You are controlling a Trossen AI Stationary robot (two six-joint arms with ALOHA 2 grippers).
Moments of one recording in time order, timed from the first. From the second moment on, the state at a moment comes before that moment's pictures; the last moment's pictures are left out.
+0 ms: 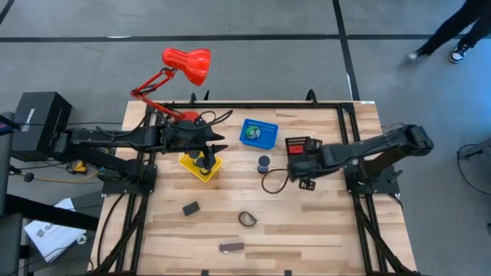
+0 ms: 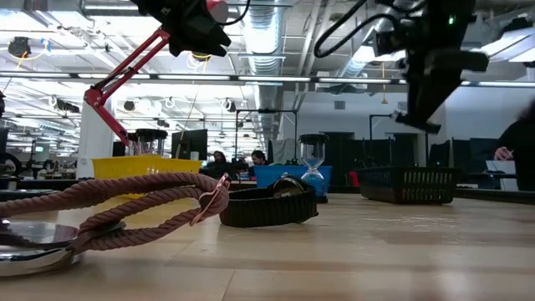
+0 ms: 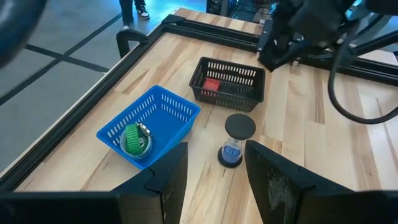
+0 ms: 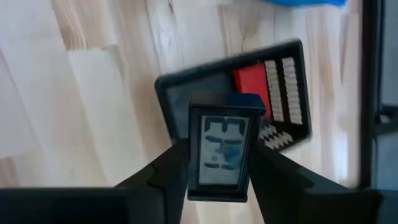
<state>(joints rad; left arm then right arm) 0.08 1.13 0.92 -0.28 -0.23 -0.17 0.18 1.42 1.06 -1.14 0.44 0.30</state>
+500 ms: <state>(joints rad) 0.08 1.13 0.92 -0.26 -0.23 -0.17 -0.14 1.49 0.87 -0.85 0.34 0.01</state>
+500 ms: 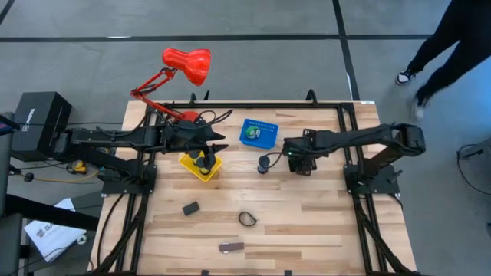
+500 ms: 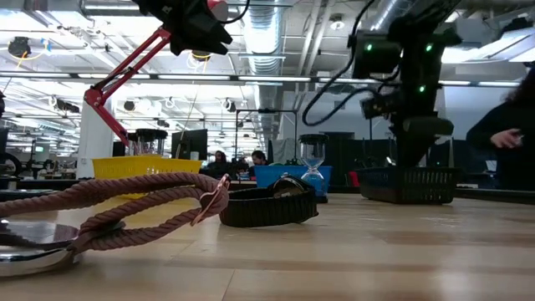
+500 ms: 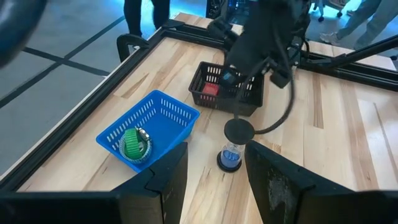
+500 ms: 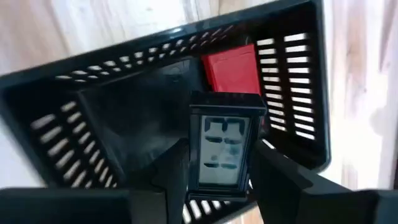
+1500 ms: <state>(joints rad) 0.08 1.13 0.92 -0.25 -0.23 -0.17 -0.17 1.58 0.87 -0.84 0.15 -0.07</state>
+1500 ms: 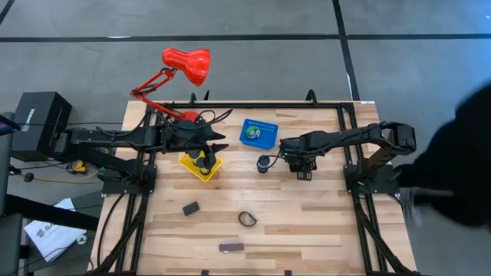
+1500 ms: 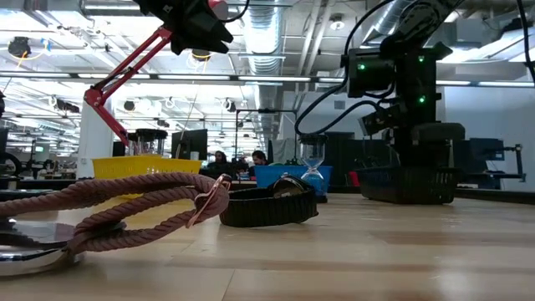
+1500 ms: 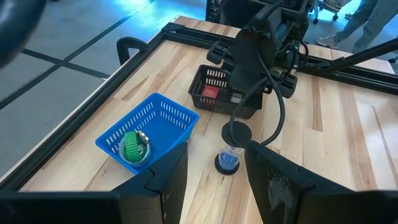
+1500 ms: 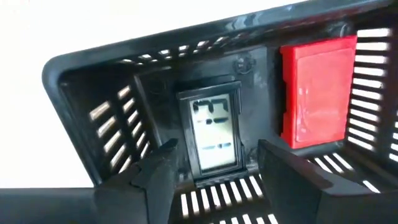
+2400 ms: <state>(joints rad) 0.08 1.13 0.92 -0.25 -0.23 -0.17 0.09 1.53 1.30 -1.17 0.16 0.08</state>
